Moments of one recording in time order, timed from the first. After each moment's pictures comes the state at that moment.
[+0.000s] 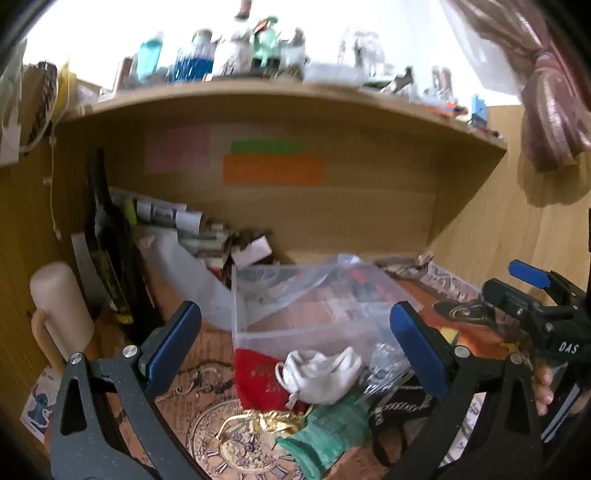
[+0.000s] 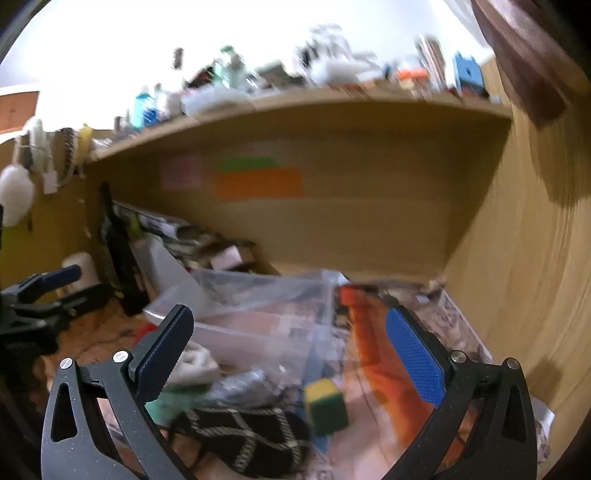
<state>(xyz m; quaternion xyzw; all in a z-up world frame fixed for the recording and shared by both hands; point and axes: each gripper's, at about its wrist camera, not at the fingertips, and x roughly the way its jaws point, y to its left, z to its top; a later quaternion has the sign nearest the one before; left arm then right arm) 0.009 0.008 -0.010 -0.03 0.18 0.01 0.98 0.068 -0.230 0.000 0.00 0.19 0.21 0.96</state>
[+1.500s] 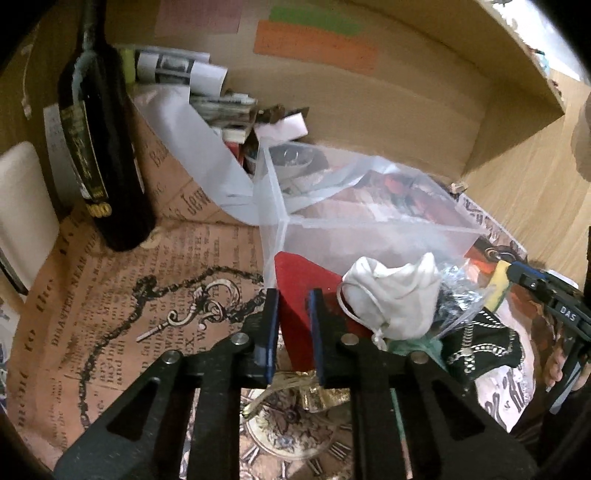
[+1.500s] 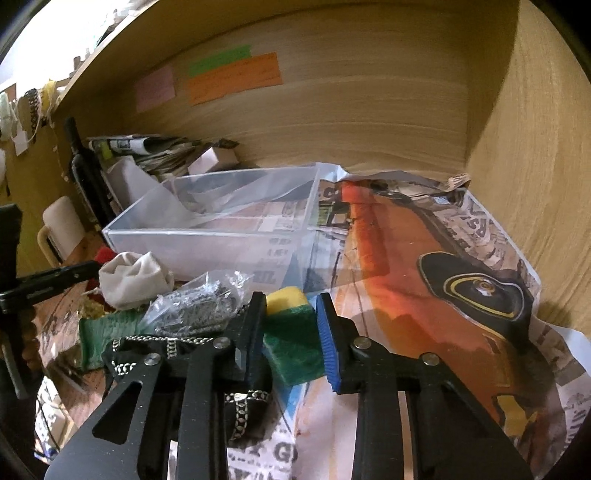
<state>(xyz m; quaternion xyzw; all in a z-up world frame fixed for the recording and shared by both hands) 0.060 0.057 -0.103 -0.11 0.34 -0.02 0.94 0.113 -0.251 -0.074 0.01 0.34 0.24 0.91</state>
